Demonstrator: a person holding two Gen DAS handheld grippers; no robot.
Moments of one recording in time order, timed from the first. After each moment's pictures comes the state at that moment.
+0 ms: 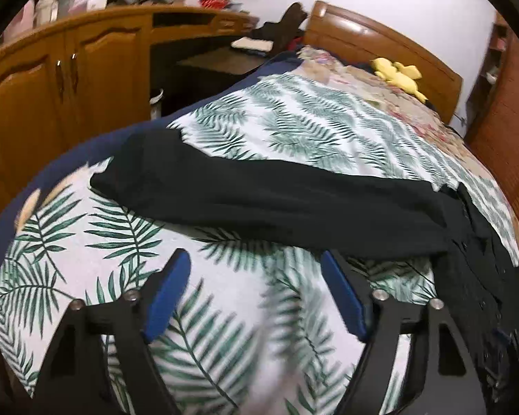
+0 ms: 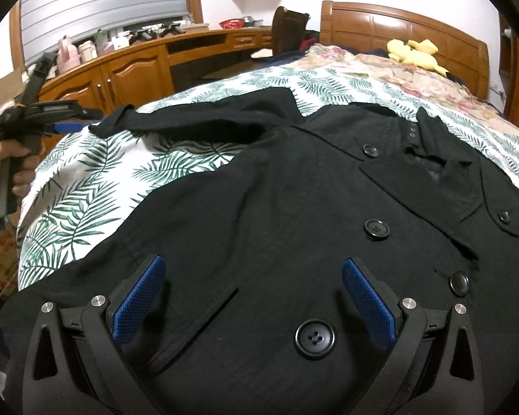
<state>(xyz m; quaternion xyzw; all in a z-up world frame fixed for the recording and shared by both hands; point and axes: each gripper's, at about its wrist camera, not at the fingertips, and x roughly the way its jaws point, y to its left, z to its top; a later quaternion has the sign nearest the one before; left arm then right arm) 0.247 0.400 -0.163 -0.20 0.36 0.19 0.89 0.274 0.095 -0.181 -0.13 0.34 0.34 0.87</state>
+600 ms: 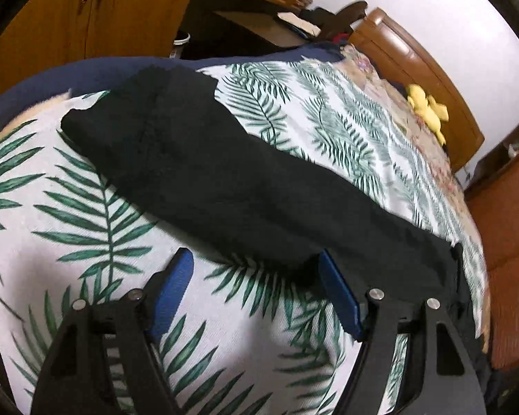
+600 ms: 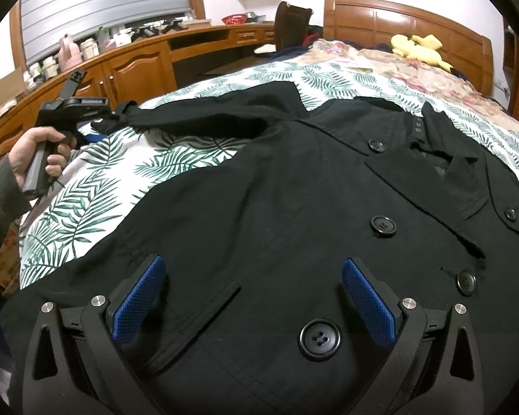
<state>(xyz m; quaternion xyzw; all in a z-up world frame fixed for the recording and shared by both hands) 0.276 0.456 -0.207 -0.37 0.36 0.20 0.84 0.276 0.098 -0.186 -0.13 0.35 0.35 0.86</state>
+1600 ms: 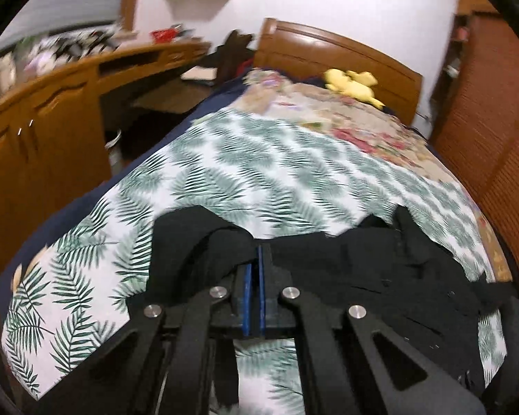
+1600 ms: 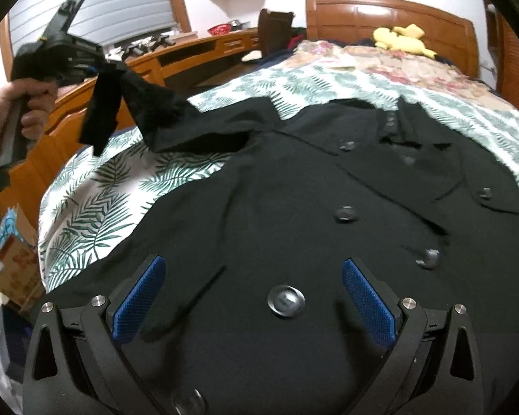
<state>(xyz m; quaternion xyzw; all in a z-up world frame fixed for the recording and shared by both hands) 0.320 0.279 -0.028 -0.15 0.33 0.13 0.92 0.262 0.051 -0.151 -0.08 0.35 0.33 0.87</state>
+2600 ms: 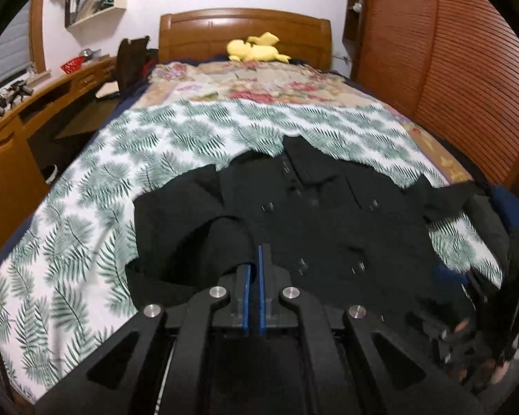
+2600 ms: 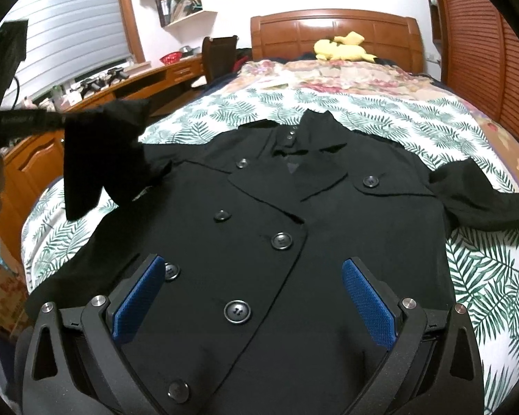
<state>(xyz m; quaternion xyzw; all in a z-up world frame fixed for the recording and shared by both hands) 0.284 0.084 -0.041 -0.05 0.37 0.00 0.93 0.261 -0.062 -0.116 -0.04 0.33 0.26 0.91</state>
